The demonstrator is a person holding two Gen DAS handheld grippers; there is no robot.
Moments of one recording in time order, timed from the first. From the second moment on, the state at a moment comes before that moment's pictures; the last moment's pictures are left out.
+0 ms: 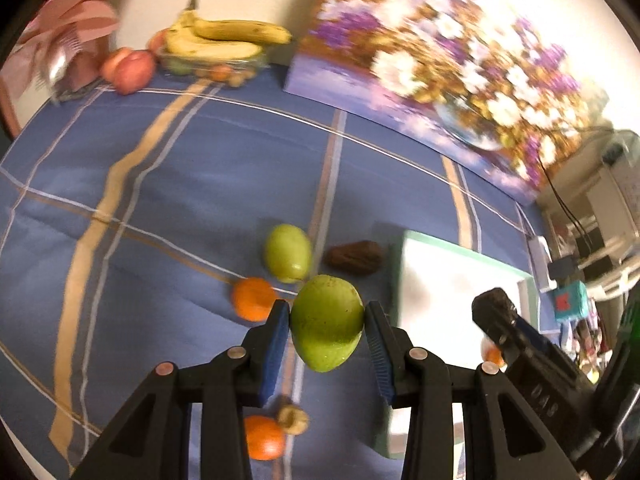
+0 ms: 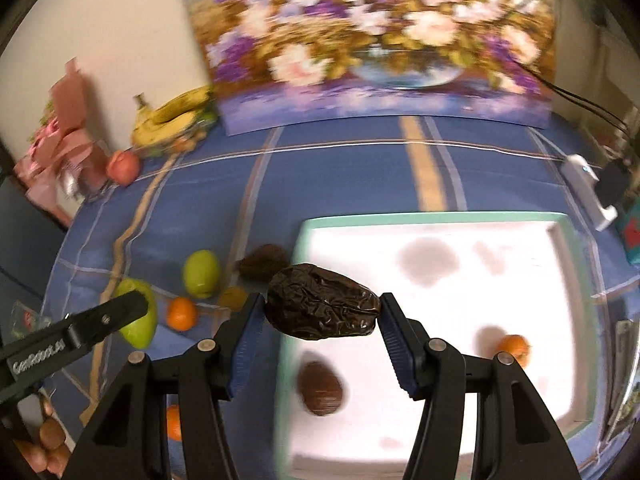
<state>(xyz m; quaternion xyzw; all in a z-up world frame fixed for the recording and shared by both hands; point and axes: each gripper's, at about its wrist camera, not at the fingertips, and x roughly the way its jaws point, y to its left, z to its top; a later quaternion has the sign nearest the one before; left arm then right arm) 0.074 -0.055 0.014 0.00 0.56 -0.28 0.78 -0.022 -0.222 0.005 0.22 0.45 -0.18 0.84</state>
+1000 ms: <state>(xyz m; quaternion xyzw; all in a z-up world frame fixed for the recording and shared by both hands) 0.026 -0.182 -0.023 0.11 0.55 -0.37 0.74 -0.081 -0.330 -0.015 0.28 0.44 -0.29 0.80</state>
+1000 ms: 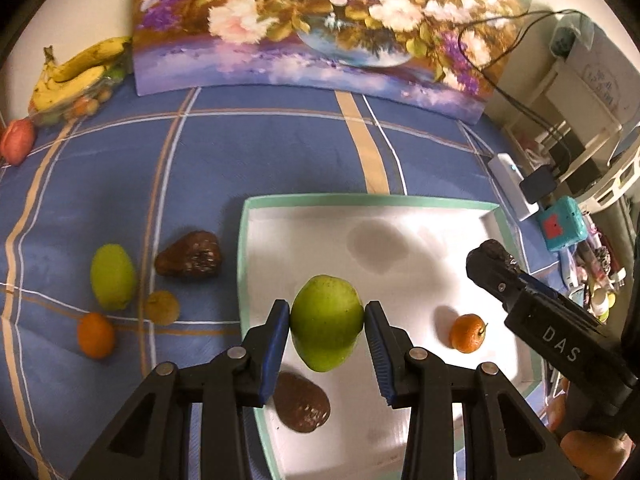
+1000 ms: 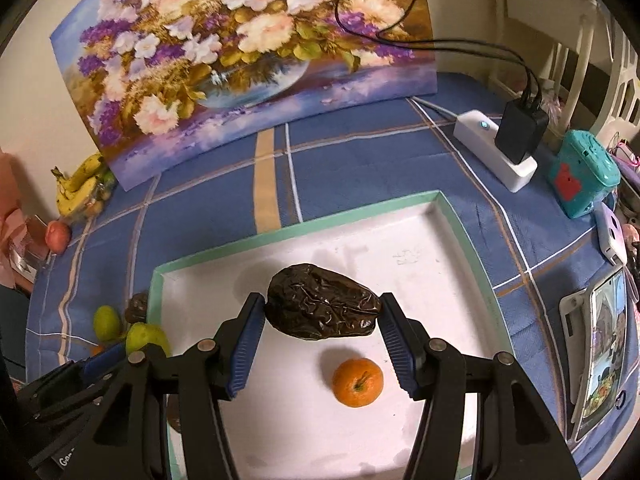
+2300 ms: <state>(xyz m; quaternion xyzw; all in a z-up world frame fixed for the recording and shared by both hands) 0.041 -0.173 0.019 0.09 0.54 -0.37 0.75 -0.087 -0.336 -0.015 0.27 0.47 -0.31 0.78</state>
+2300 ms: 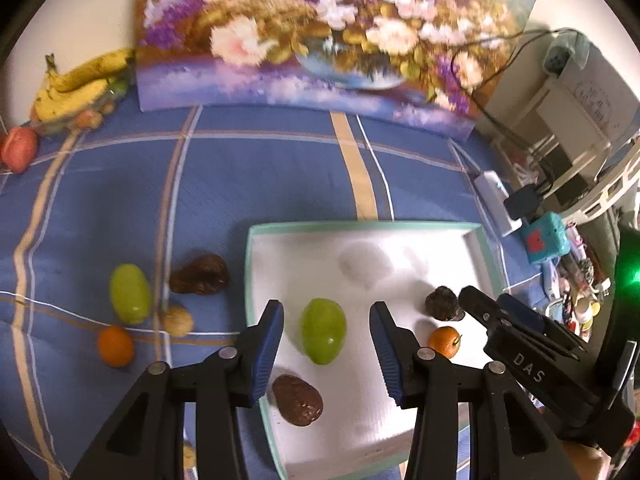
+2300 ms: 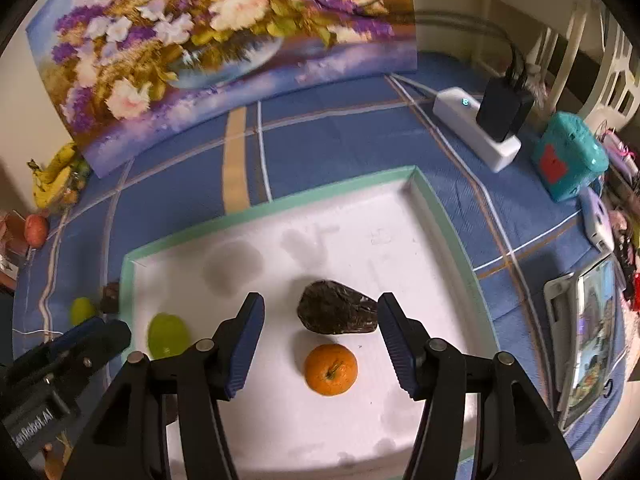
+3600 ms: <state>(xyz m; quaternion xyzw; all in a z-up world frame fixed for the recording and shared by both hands) 0.068 -0.051 0.032 0.07 0.52 -0.24 0.82 -0.077 -0.251 0.014 0.20 0.46 -0.28 0.82</state>
